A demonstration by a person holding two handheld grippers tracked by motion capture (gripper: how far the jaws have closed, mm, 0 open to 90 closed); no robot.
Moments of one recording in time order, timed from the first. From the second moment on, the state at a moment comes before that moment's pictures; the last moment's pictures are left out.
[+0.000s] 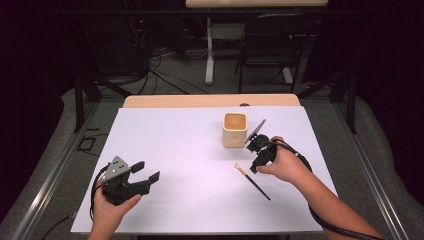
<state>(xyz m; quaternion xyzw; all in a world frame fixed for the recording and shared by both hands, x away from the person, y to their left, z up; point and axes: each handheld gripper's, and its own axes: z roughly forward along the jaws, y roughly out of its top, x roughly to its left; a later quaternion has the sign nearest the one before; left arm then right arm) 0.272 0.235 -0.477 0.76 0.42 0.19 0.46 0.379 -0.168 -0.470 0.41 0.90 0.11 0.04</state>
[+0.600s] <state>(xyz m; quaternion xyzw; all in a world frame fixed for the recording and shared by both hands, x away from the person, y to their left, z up) 0.273 0.235 -0.479 0.76 0.42 0.18 0.45 0.396 -0.158 -0.482 0.43 0.90 0.11 0.04</state>
